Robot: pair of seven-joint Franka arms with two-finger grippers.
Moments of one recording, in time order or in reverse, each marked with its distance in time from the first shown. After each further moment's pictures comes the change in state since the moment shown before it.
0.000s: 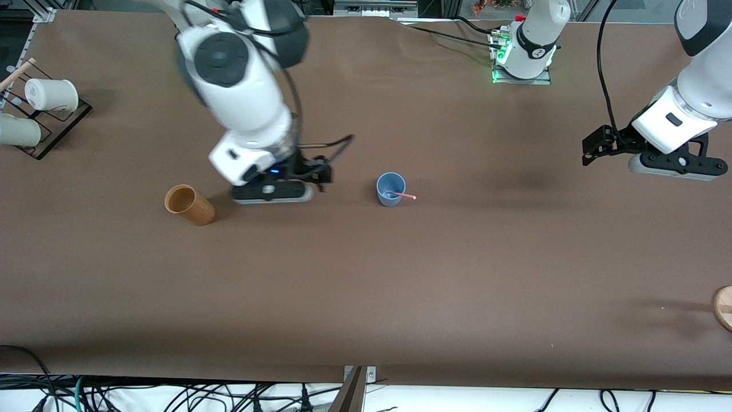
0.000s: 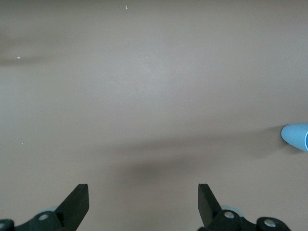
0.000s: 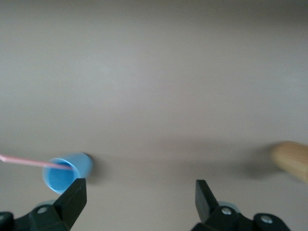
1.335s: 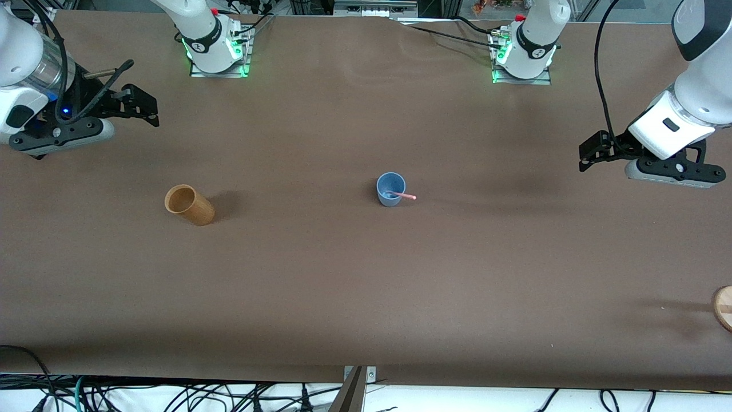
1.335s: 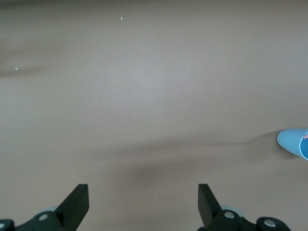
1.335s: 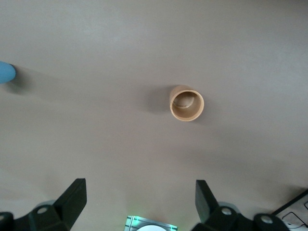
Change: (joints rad) left arm 0.000 0.039 -0.017 0.053 0.000 0.001 0.001; right arm -0.329 -0.334 0.004 -0.215 0.001 -0.292 -0.490
